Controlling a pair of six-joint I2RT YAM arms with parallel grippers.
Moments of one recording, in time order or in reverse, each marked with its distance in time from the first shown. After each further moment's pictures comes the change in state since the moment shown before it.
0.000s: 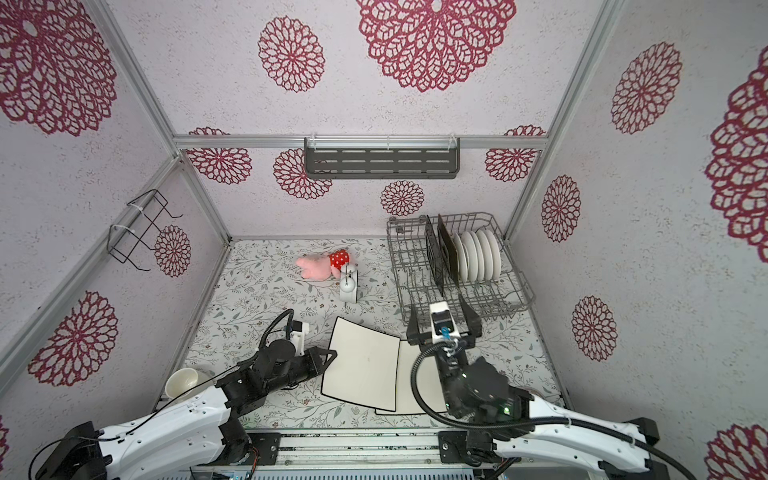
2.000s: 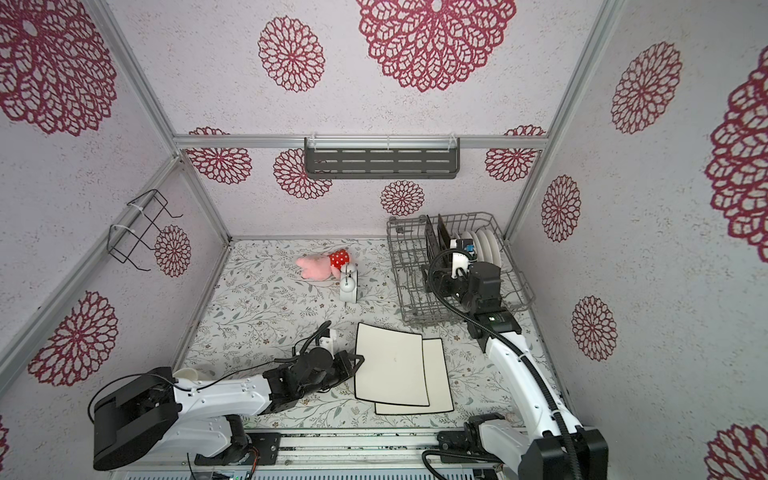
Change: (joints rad) left arm -0.225 0.431 0.073 0.340 -0.178 -0.234; right arm -1.042 0.421 0.194 -0.201 -1.335 0.583
